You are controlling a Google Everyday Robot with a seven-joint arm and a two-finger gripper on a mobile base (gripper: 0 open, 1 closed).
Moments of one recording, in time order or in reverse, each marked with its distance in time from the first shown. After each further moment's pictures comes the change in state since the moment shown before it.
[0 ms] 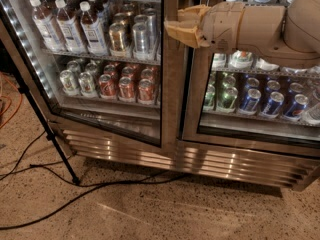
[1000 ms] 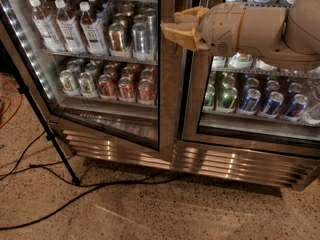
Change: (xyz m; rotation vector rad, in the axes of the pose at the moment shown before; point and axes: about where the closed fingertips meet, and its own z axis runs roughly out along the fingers) arm -0.009 0.014 -0.003 -0.028 -0.021 -0.002
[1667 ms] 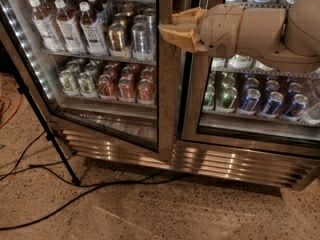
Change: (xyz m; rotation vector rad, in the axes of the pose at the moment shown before) arm -0.006 0.009 0.002 -0.011 -0.010 0.001
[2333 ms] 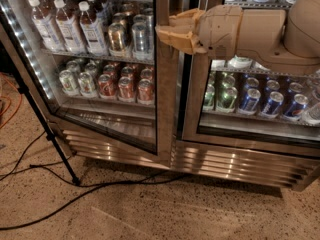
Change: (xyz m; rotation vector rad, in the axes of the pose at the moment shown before) arm -0.004 0.009 0.000 -0.013 -0.013 0.006
